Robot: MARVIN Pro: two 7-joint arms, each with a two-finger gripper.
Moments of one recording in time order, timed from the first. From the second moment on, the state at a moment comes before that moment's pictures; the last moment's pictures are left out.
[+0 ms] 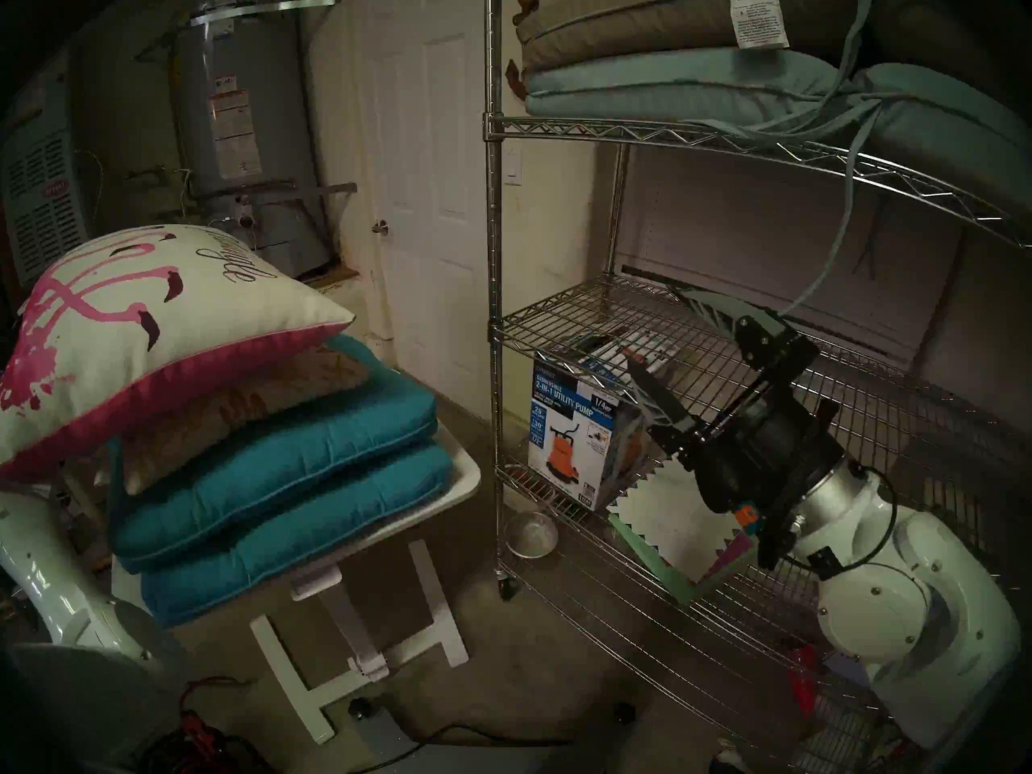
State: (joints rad) left arm 1.05 -1.21 -2.57 -1.54 1.05 -0.49 -0.62; right arm -2.26 -0.66 1.94 -2.43 -0.62 -0.16 -0.22
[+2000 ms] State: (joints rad) left arm 1.19 -1.34 -2.70 -1.61 0.95 -0.87 -0.44; right arm -2.35 -0.73 1.98 -2.43 -0.64 -0.23 -0.23
